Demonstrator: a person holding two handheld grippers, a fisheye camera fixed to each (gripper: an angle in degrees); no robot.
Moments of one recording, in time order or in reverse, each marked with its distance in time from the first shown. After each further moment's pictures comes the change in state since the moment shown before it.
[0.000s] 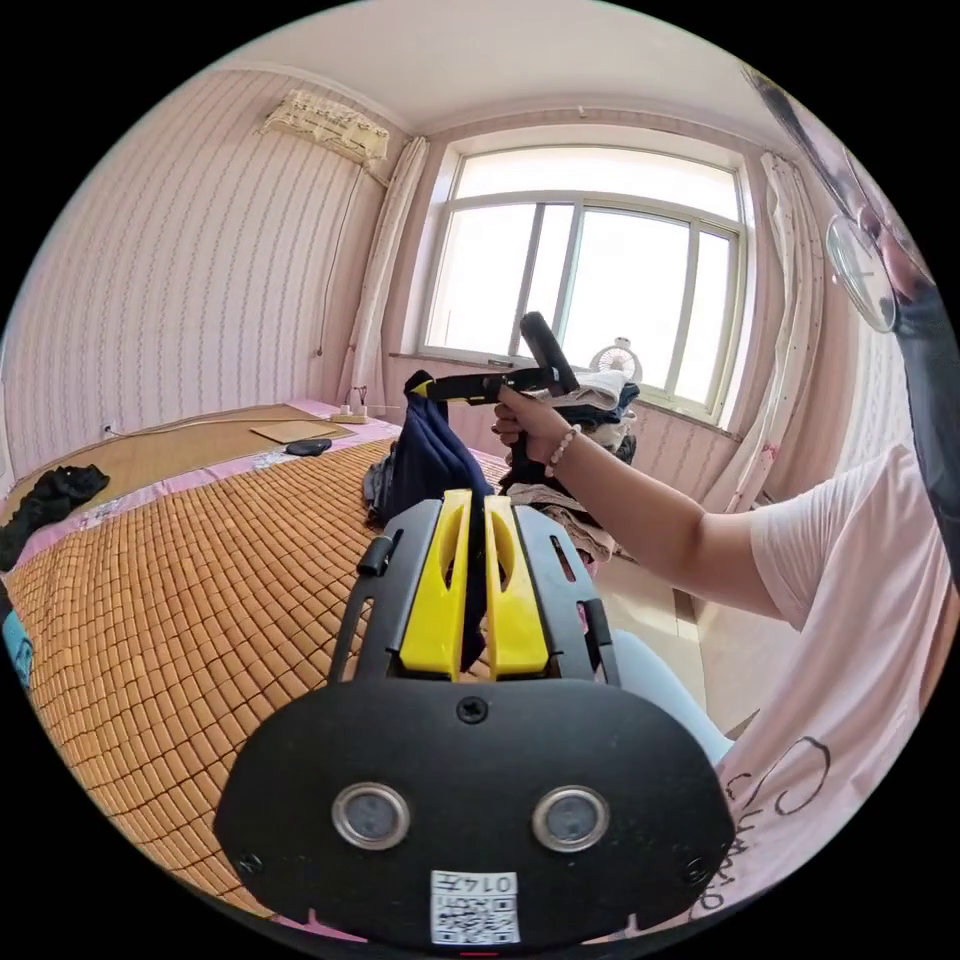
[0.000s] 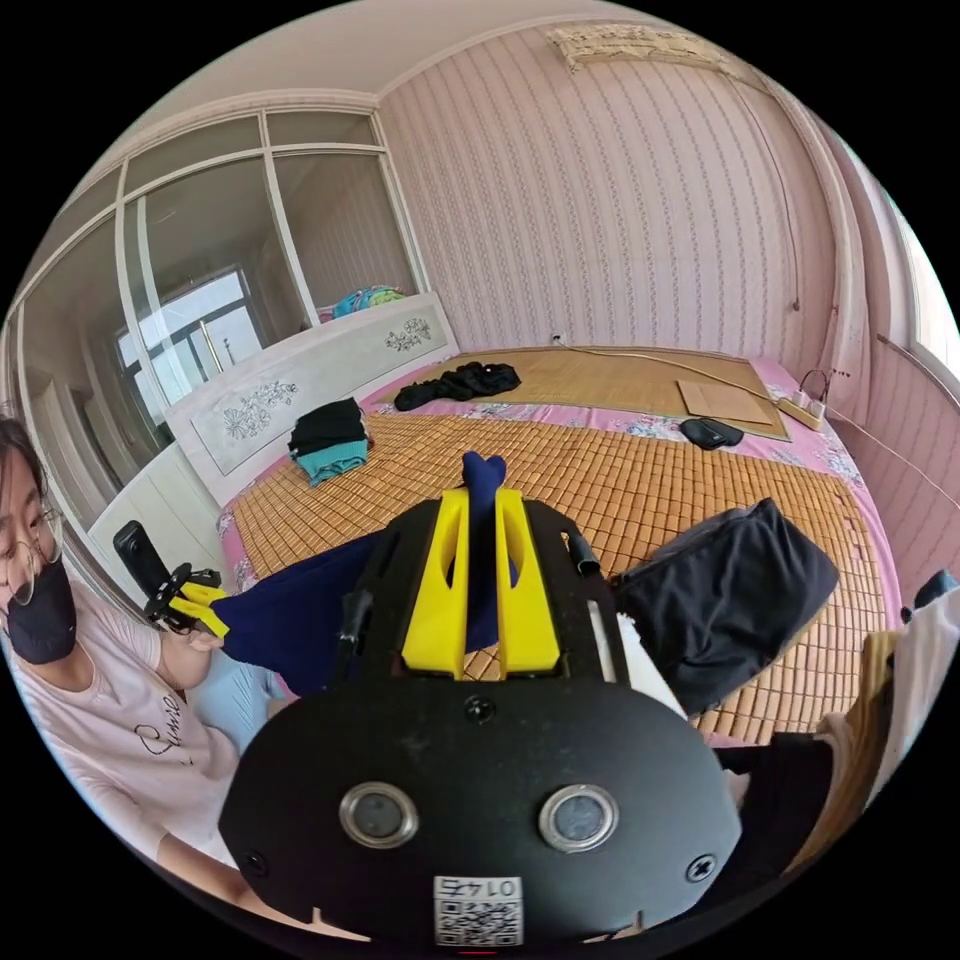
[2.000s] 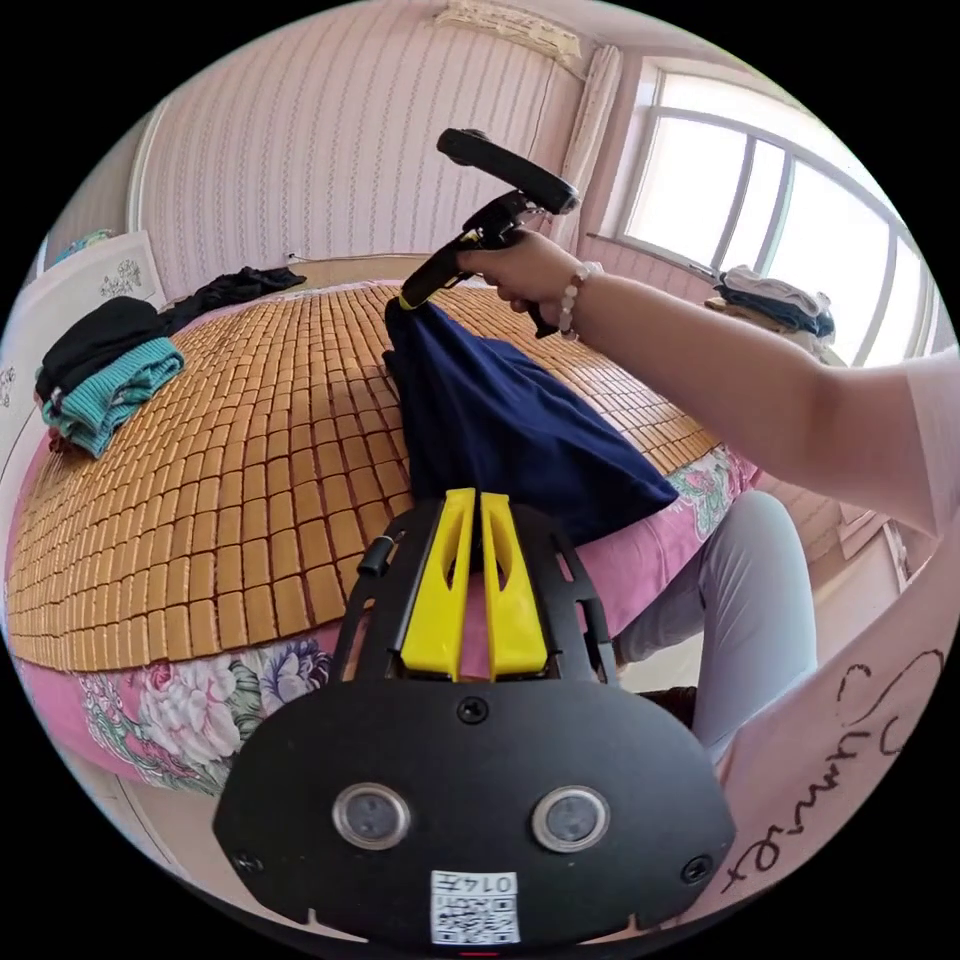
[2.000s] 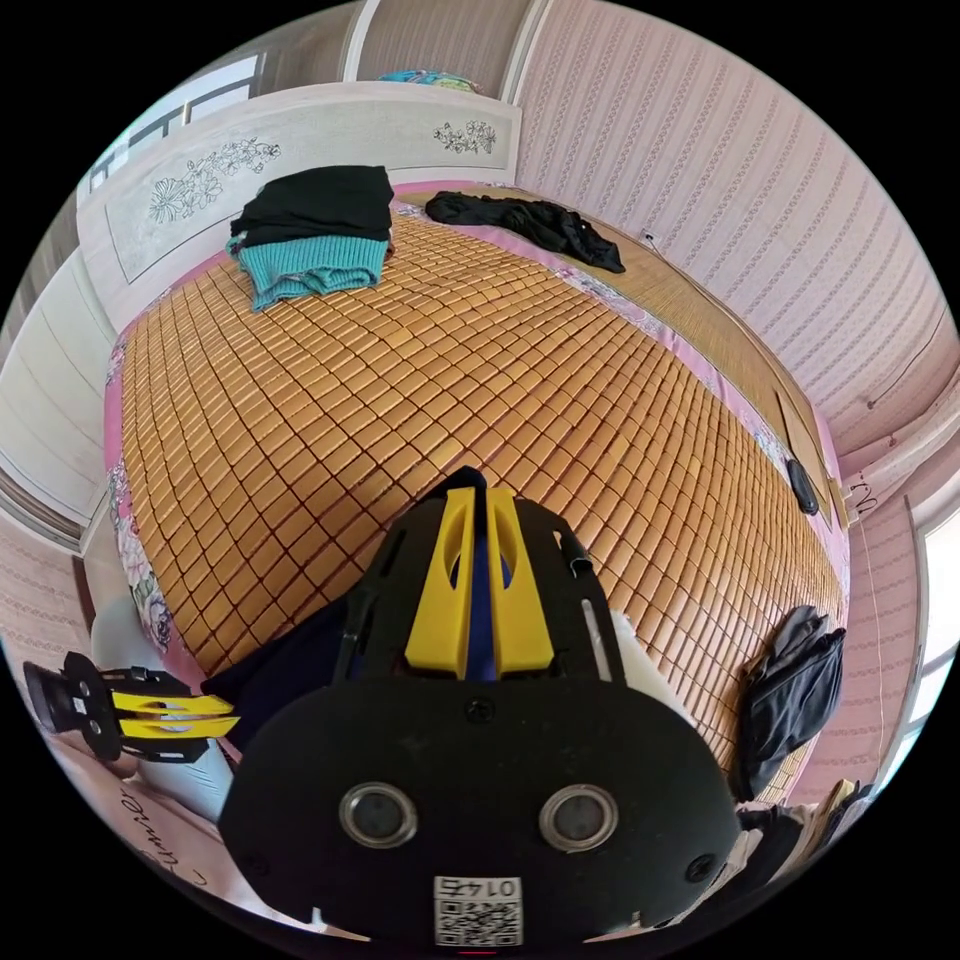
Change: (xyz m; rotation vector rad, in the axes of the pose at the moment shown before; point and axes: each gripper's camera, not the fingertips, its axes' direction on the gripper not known) left arm -0.132 0.217 -0.152 -0.311 -0.445 -0.354; right arm -0.345 0.012 0.431 -0.494 0.212 -0.309
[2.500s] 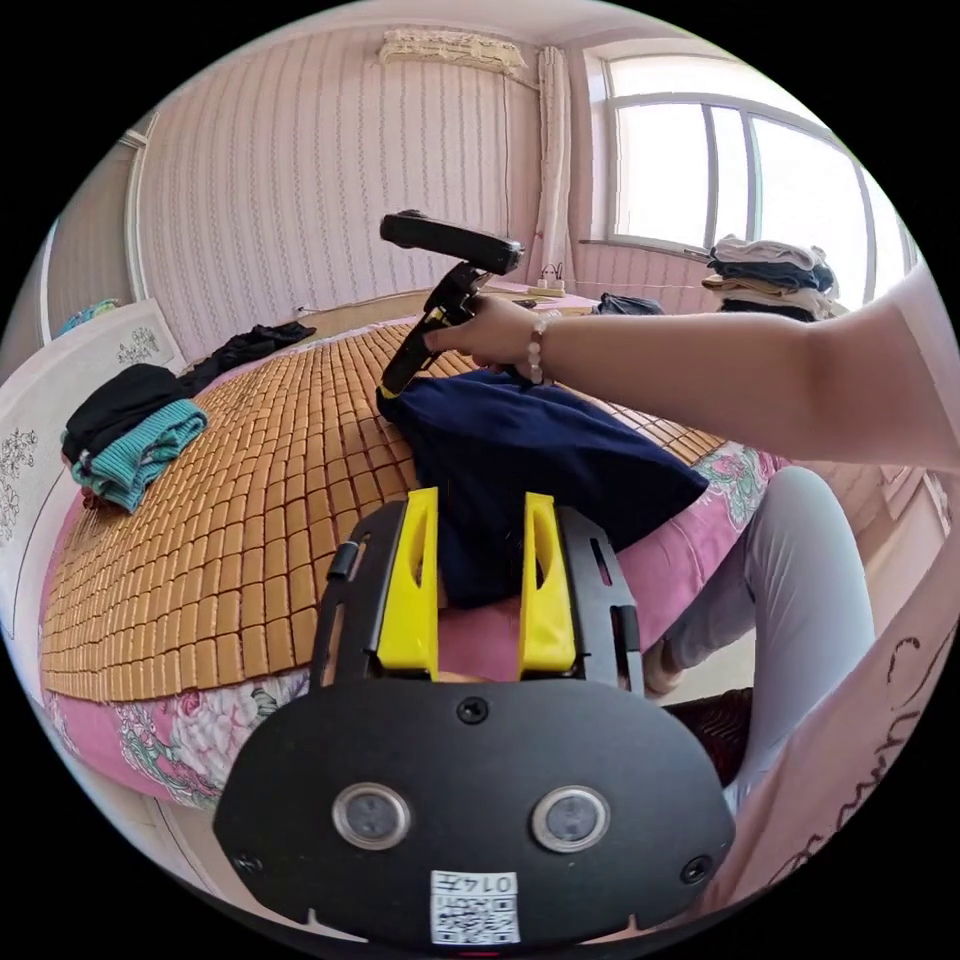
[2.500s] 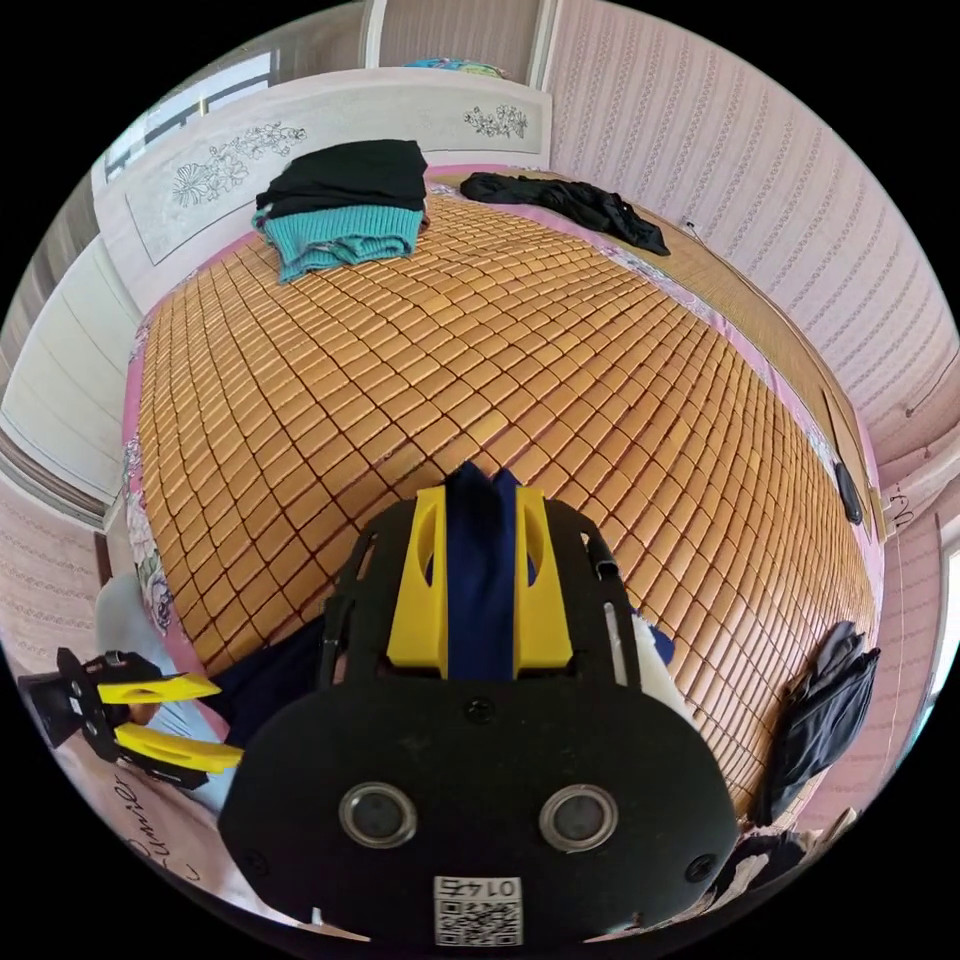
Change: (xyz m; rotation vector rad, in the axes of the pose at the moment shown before) left arm 0.028 0.003 0.030 0.033 -0.143 0.129; right arm -0.001 0.054 0.046 -0.055 -0.095 -0.052
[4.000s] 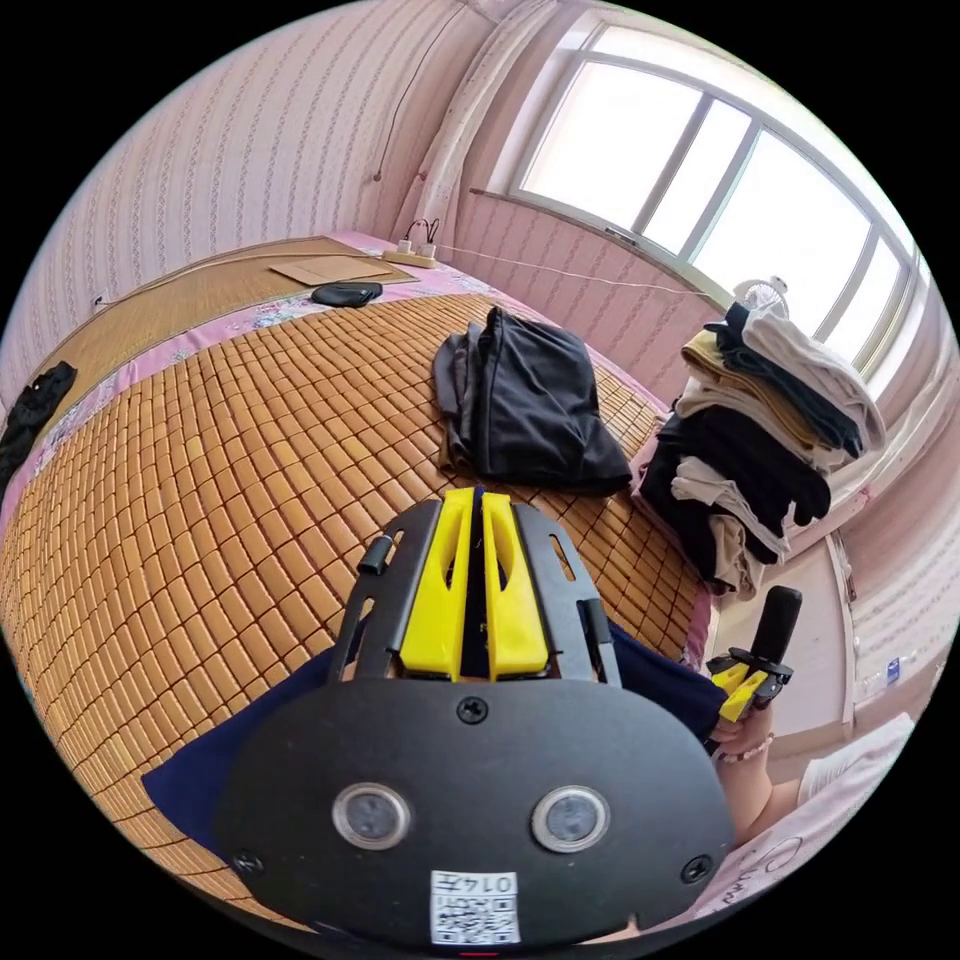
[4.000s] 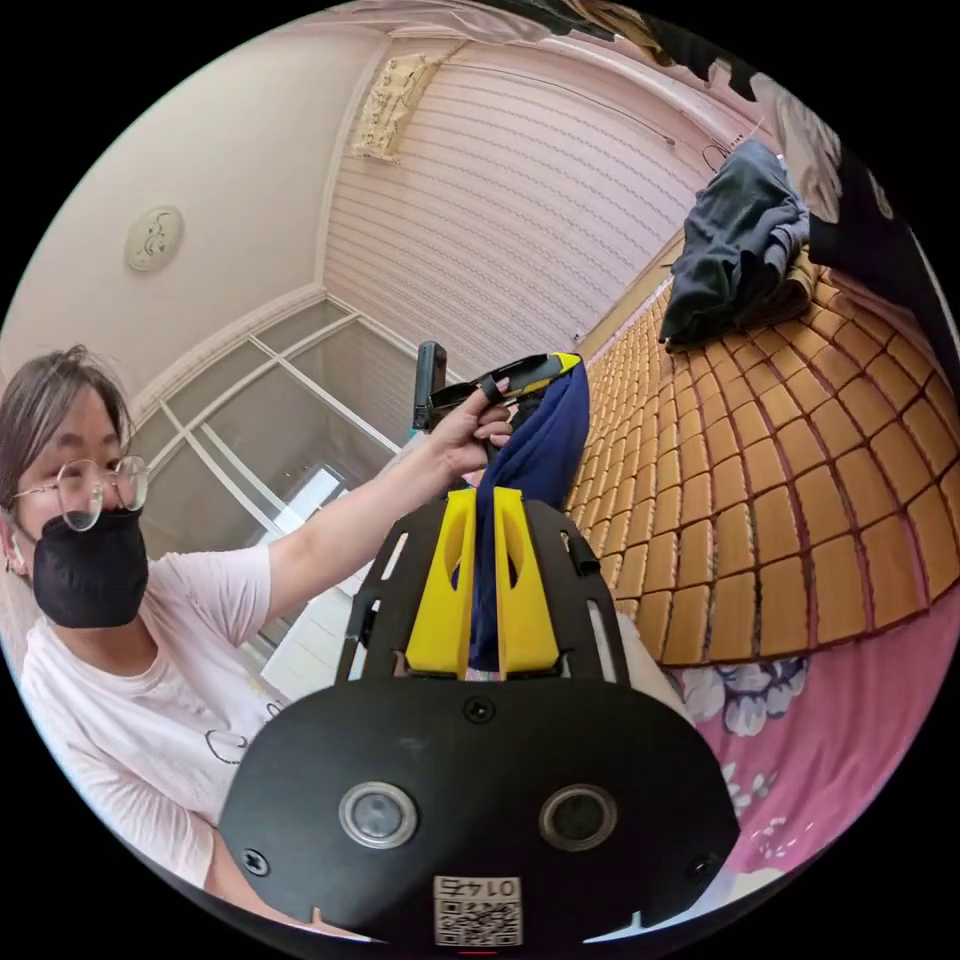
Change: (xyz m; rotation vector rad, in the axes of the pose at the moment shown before) left arm 0.135 -0.362 0.357 -0.151 0.450 0.080; right arm 0.323 0.613 -0.108 0.957 -0.777 0.670
